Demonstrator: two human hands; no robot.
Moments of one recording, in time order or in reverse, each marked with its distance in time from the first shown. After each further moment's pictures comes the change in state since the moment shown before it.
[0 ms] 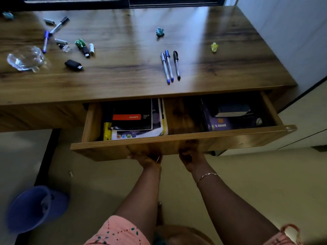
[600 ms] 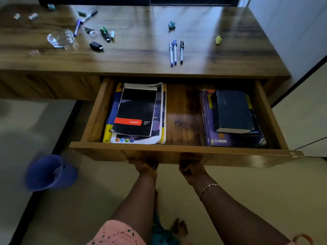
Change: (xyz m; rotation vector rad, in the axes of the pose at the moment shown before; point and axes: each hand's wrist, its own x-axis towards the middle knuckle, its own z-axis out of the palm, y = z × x) left_hand -0.067 -0.050 -0.102 -0.090 0.015 0.043; right_hand -0.057 0.048 -0.109 -0.202 -0.069 0.082
